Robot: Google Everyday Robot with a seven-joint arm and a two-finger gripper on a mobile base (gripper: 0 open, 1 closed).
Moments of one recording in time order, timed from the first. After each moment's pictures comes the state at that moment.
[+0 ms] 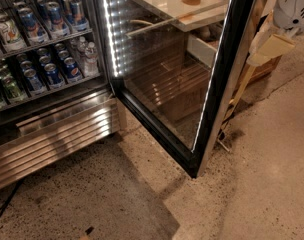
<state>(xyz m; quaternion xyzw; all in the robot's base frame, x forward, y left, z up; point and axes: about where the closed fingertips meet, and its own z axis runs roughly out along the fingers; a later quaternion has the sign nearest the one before) 0.538 -0.235 0.979 -0.58 0.79 0.02 0.18</state>
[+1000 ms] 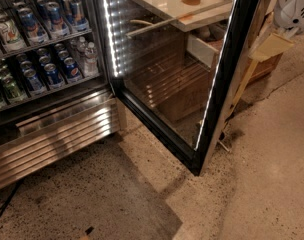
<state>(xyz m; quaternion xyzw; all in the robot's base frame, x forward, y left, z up) 0.542 -0.234 0.980 -0.58 0.79 0.02 0.19</state>
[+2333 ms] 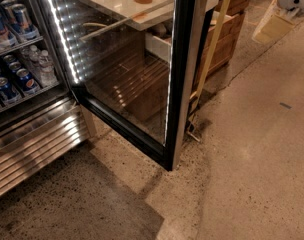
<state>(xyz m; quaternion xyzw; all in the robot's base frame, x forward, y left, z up) 0.578 -0.251 0.998 -0.54 0.81 0.00 0.20</state>
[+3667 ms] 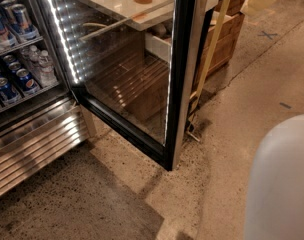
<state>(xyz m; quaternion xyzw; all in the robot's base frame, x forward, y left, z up) 0.647 -0.241 1.031 -0.53 0.81 -0.02 0.25</state>
